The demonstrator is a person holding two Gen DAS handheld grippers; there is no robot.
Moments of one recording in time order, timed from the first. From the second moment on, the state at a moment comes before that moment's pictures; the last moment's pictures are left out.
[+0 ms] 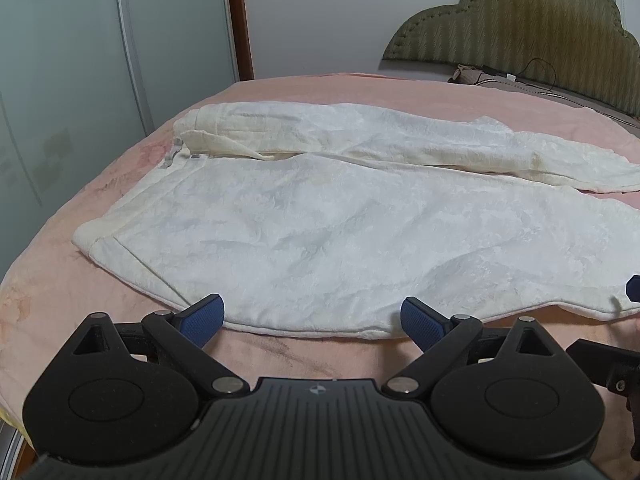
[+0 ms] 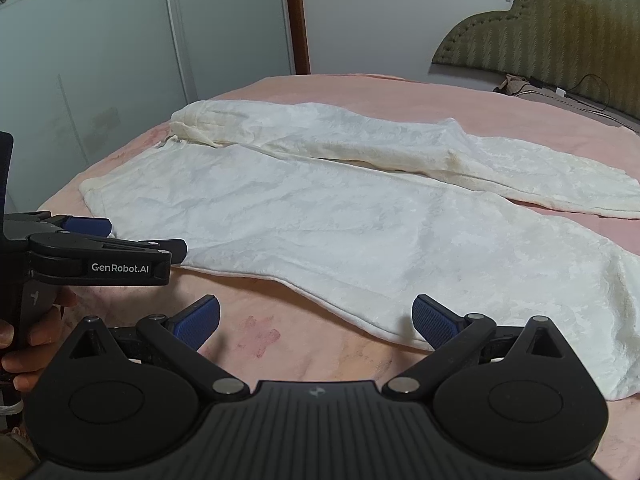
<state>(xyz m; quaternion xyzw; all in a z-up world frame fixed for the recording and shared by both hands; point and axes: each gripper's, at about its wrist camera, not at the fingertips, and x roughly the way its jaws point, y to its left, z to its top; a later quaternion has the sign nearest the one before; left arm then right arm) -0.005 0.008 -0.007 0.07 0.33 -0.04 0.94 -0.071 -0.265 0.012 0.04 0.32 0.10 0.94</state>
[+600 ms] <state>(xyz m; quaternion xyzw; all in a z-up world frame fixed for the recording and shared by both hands) 0.000 0.016 0.007 0.06 0.31 -0.05 0.95 -0.077 -0.267 0.022 0.05 0.29 0.12 0.95</state>
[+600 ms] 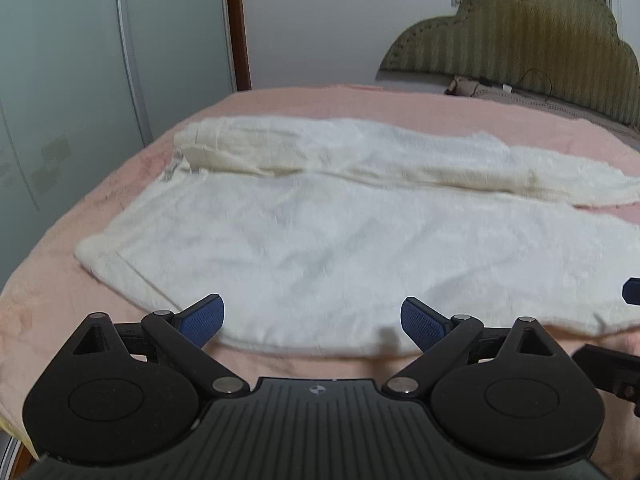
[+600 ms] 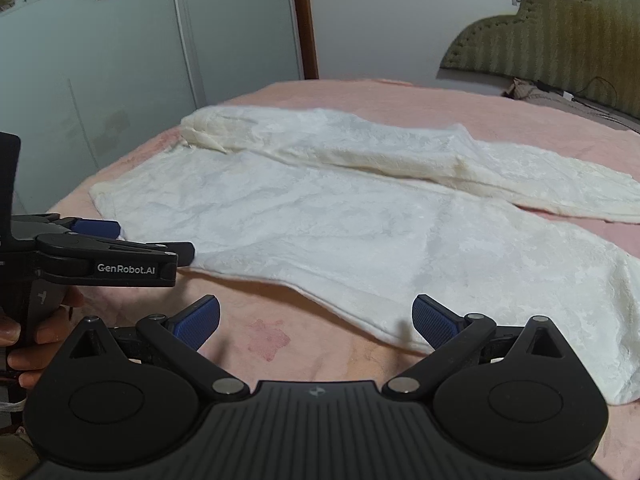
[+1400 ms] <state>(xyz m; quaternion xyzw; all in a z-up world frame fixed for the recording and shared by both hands) 0.116 0.041 -0.034 0.07 0.31 0.05 0.95 0.192 -0.289 0.037 0.03 0.30 0.21 0.93</state>
